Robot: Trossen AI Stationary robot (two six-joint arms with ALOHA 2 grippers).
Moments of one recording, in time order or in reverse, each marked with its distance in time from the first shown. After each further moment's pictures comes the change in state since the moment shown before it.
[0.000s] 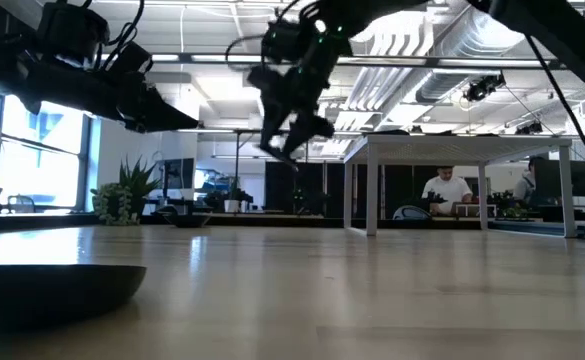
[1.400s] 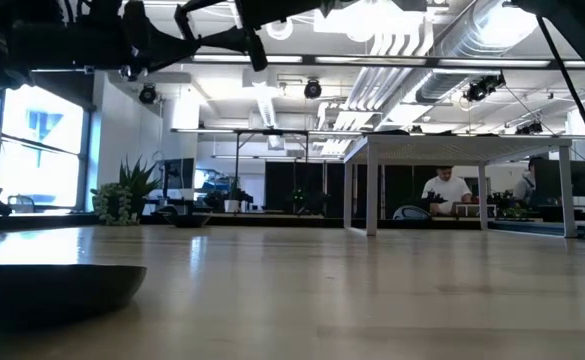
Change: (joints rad) left arm -0.323 0.000 0.001 0.451 -0.439 0.145; right arm 0.137 -0.081 0.001 0.732 -0.073 0.203
